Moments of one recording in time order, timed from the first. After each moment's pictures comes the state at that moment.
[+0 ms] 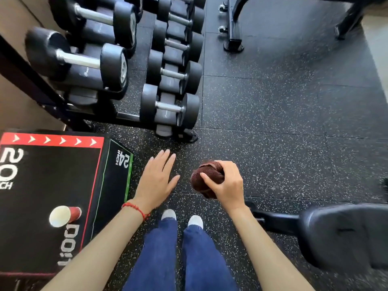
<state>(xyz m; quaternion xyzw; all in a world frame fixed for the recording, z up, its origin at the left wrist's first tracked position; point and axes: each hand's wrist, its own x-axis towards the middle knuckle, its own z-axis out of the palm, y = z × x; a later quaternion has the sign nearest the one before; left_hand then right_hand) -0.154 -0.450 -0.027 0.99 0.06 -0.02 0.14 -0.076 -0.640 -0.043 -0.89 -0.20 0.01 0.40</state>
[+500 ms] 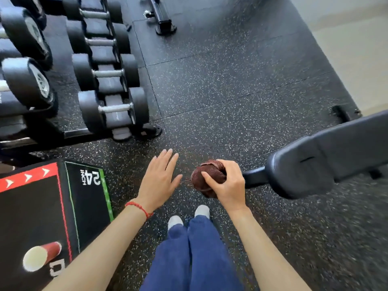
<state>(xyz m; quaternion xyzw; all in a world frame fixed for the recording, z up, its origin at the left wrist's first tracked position) -0.142 -0.544 -0.040 0.98 -0.12 -0.07 0.15 -0.143 -0.743 -0.039 -0.92 -0.01 -0.05 0.39</state>
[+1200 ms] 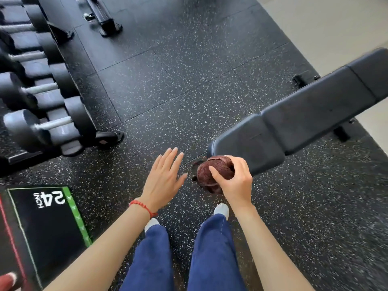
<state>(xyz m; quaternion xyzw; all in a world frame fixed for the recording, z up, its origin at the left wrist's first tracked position) -0.127 -0.770 -0.043 0.96 -0.22 -0.09 0.14 -0.161 -0.964 -0.051 -0.90 0.11 -0.12 0.40</state>
